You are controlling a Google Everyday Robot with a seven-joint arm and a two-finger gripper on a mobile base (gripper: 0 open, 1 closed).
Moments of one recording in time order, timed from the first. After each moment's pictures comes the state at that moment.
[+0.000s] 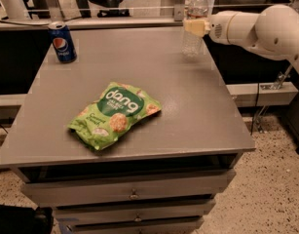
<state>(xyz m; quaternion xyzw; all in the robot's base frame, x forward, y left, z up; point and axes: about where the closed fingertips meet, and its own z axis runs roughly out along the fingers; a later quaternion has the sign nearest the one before) 0.789 -0.154 0.941 -0.23 0.75 0.21 0.59</state>
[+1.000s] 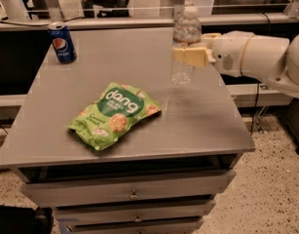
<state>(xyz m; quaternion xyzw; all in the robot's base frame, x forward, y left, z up) 0.607 -0.101 0.963 -0.33 0.70 0.25 0.59</state>
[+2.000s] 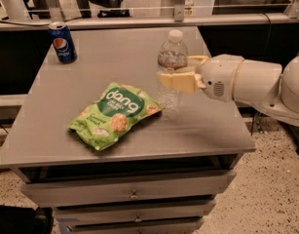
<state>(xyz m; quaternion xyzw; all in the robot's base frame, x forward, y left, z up) 0.545 -0.064 0.941 -0.35 0.69 0.28 0.57</state>
